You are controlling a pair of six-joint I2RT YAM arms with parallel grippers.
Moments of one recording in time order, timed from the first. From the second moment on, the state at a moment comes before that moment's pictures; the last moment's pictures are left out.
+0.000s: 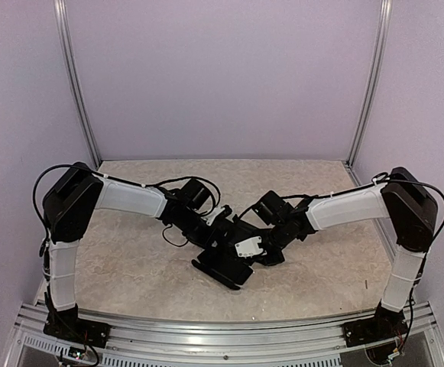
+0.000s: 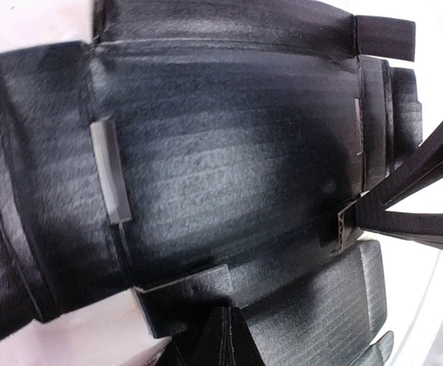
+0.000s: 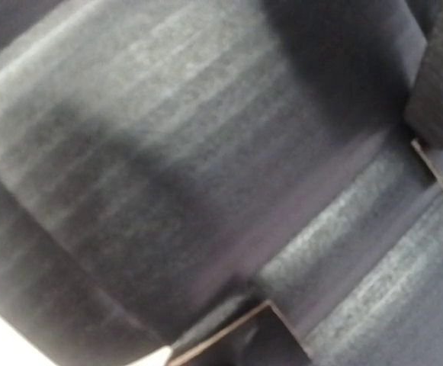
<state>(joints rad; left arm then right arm) -0.77 2.09 1.35 -0.32 0.46 -0.16 0.84 1.85 1.08 -0.36 -0.20 -1.04</state>
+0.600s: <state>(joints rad) -0.68 2.10 1.37 -0.32 0.65 -0.26 0.84 1.86 1.08 -0.34 -0.20 -1.06</state>
